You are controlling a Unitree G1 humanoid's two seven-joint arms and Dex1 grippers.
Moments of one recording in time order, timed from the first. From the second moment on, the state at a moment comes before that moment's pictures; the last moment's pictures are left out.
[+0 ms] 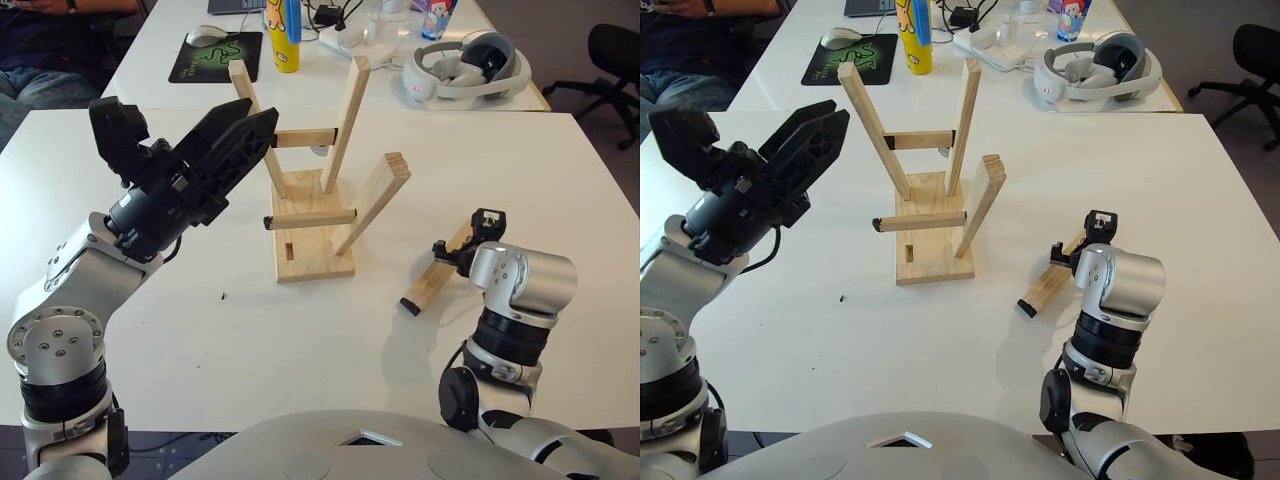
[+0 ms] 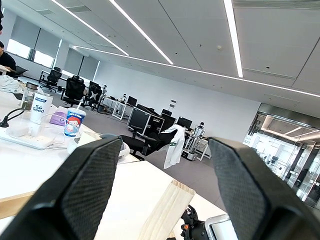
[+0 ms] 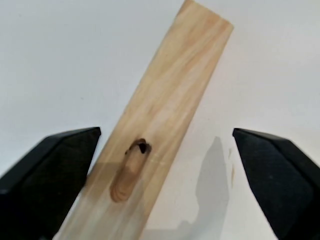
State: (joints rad) left arm -0.15 0.56 0.24 -0.66 -1.42 0.60 -0.21; right arm -0.37 -0.08 -0.31 -0.34 0.00 1.60 -0.16
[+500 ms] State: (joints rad) left arm -0.15 0.55 0.23 -0.65 -1.40 0.59 -0.23; right arm -0.45 -0.10 -0.32 -0.22 -0.02 1.60 -0.11
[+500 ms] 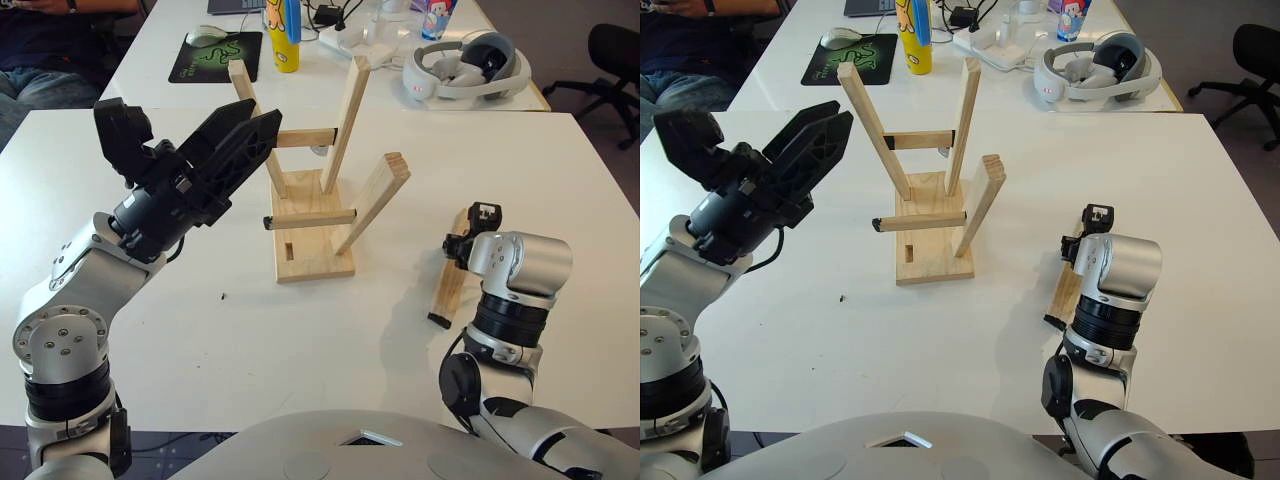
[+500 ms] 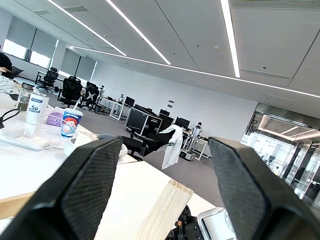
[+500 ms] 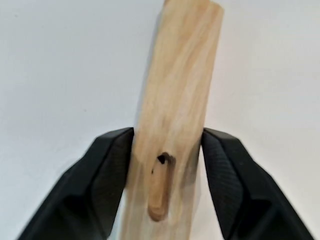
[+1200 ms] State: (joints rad) left arm -0.19 0.54 0.22 -0.63 -1.38 0.59 -0.23; right arm -0.75 -0.28 -0.29 -0.11 0.33 0.78 0.35
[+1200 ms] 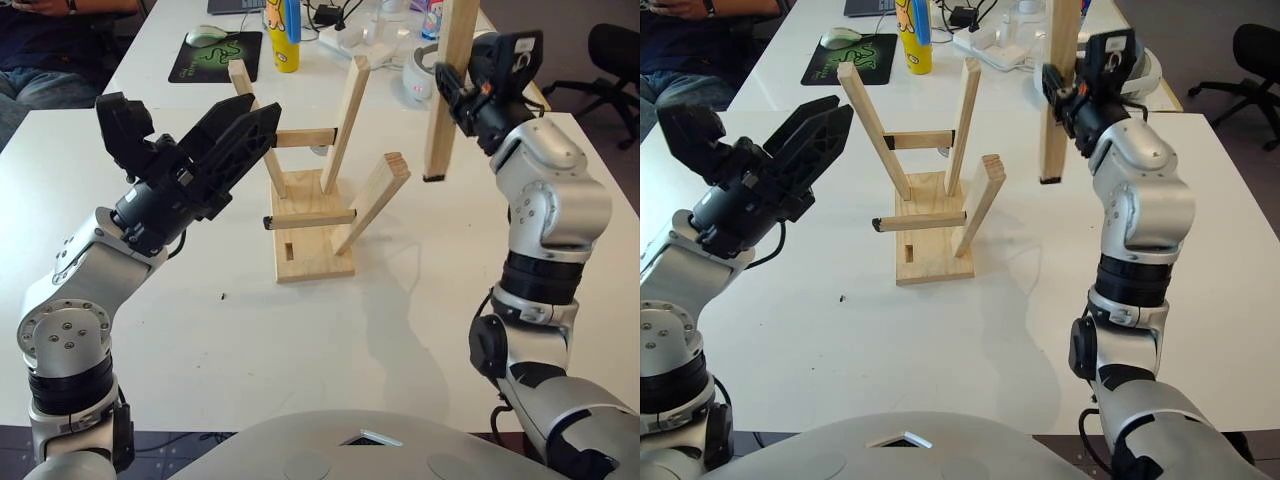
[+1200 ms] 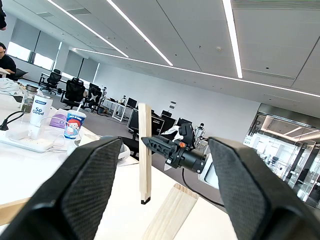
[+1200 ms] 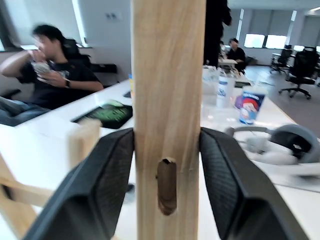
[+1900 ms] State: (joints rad) left arm -0.34 0.57 0.16 -0.59 -1.59 0.69 -0.31; right arm -1.17 -0.44 -0.17 0.13 1.00 1.09 1.14
